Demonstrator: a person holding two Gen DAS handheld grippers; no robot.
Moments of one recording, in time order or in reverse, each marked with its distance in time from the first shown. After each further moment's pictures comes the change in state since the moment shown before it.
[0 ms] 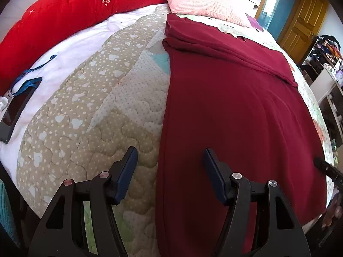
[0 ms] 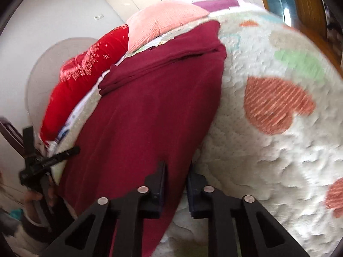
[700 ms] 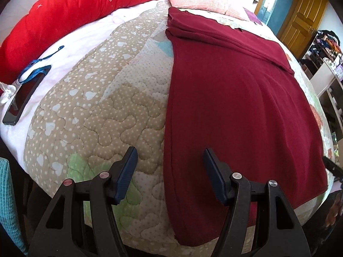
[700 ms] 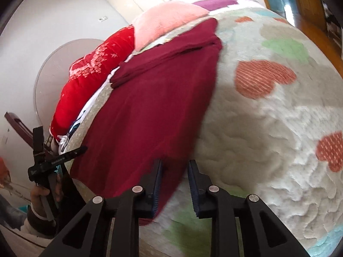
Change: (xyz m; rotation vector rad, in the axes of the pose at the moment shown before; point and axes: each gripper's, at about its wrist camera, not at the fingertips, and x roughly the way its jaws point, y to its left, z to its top) left arm -0.017 0.002 -0.032 0.019 0.026 0.024; right arm -0.032 0.001 -0.028 0.026 0.002 0.090
